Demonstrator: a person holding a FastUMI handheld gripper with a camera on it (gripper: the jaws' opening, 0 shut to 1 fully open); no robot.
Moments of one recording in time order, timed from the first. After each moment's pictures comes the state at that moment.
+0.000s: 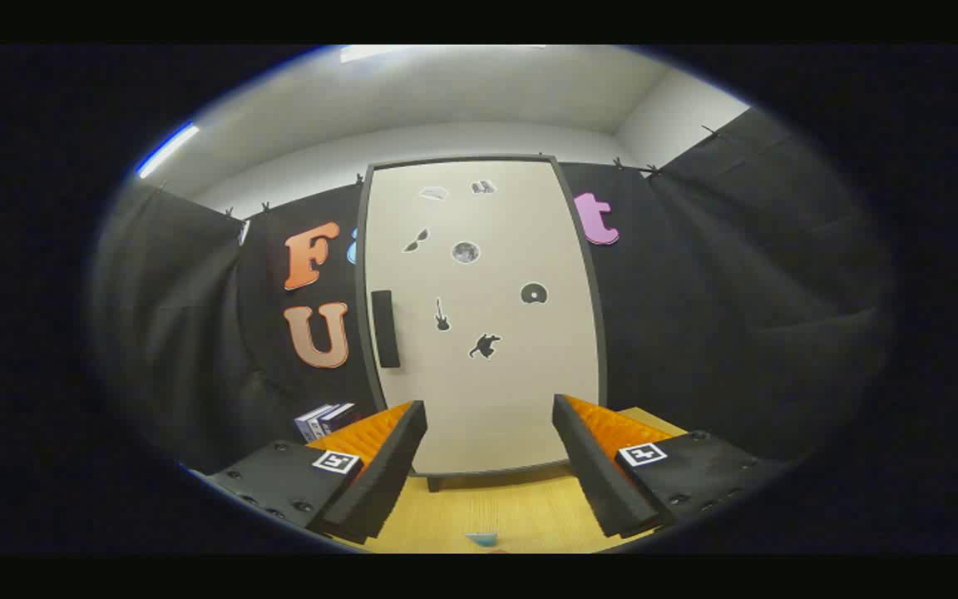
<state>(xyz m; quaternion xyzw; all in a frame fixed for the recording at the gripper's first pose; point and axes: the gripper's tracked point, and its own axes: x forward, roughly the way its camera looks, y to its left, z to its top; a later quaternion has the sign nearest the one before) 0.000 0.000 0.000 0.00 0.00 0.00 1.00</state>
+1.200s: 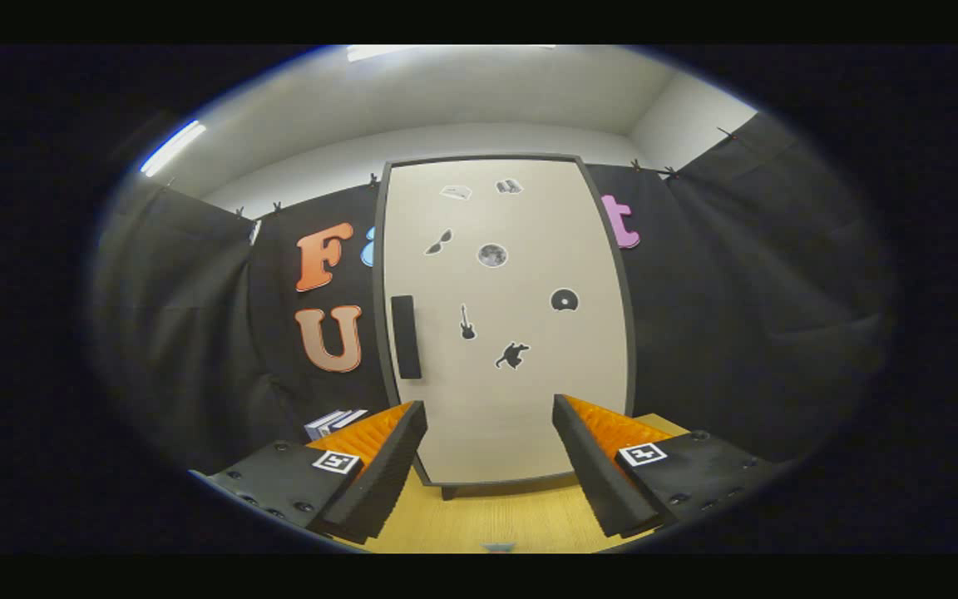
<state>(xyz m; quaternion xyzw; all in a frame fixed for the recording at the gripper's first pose) 0.048 0.039 0.015 -0.02 -0.01 0.03 1.00</state>
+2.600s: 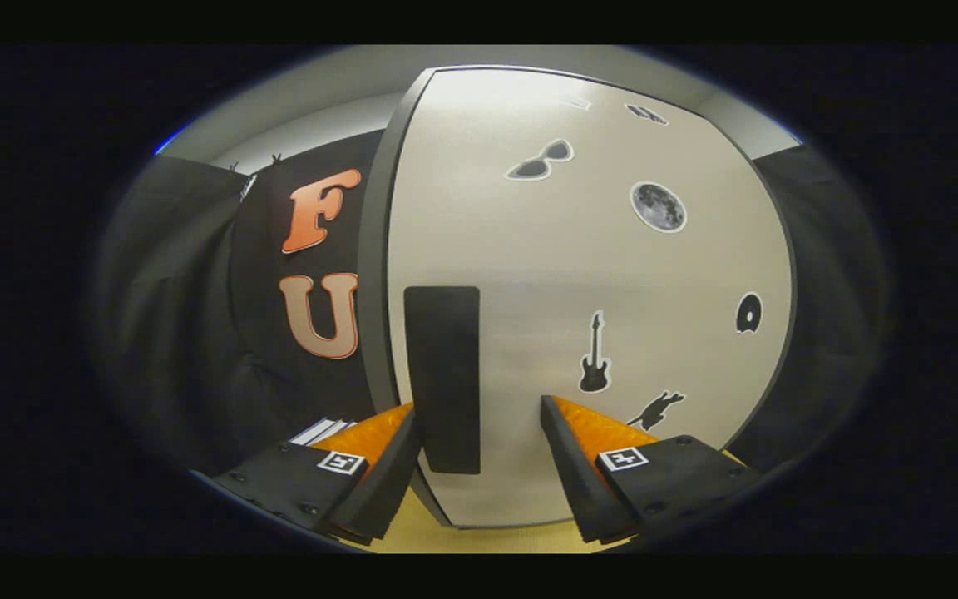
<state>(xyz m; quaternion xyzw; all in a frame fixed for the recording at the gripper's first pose) 0.259 0.125 0.010 -0.06 0.08 0.04 0.99</state>
